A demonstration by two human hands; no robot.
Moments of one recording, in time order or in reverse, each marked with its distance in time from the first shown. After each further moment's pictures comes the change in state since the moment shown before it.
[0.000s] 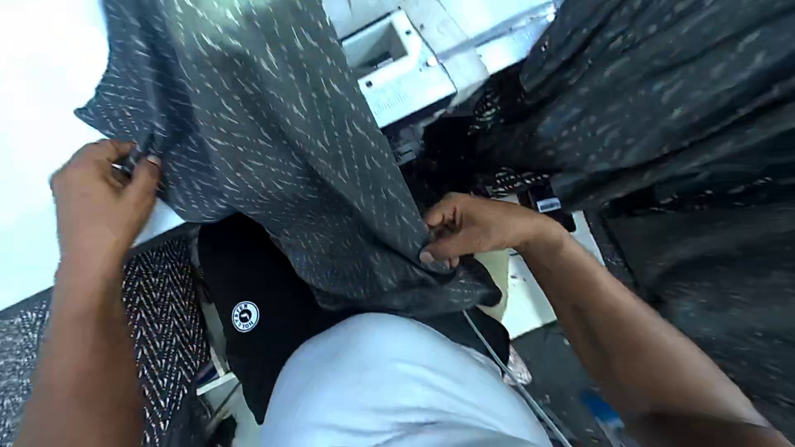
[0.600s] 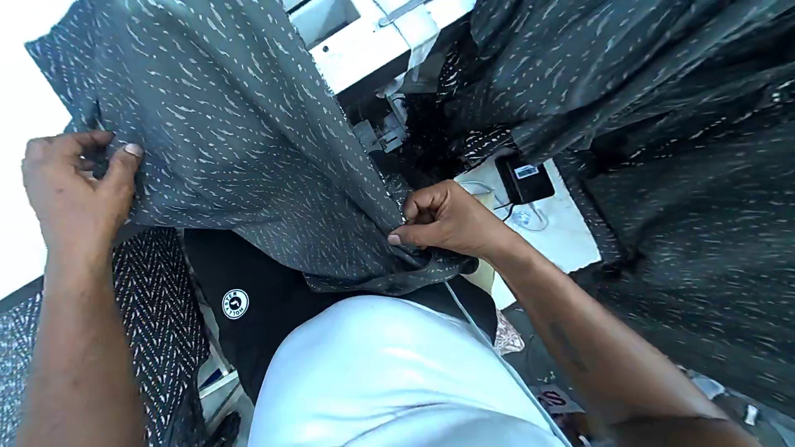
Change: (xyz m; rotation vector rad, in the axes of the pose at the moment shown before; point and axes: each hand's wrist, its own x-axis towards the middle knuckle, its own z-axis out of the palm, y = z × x) left_hand -0.007 -0.017 0.011 0.010 0.108 0.064; right_hand -0.016 0.017 0.065 0.027 0.563 -0.170
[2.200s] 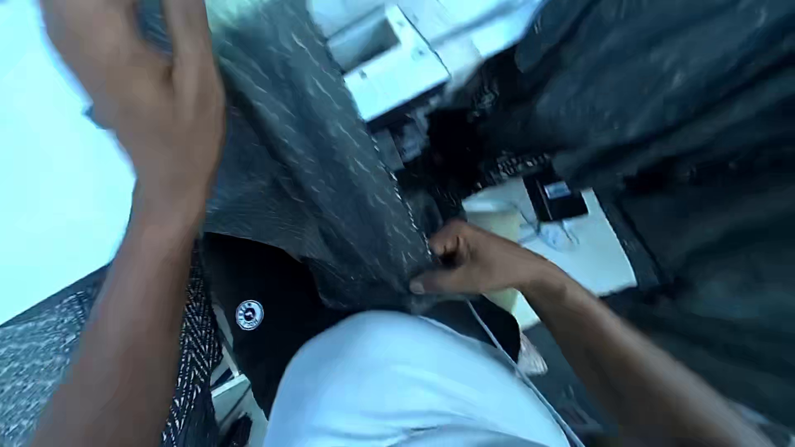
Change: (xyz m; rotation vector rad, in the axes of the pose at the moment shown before) left_hand 0.046 0.154 -0.008 -0.196 0.371 0.542; right_hand 0.002 -0.002 0.003 -0.015 -0.313 -0.052
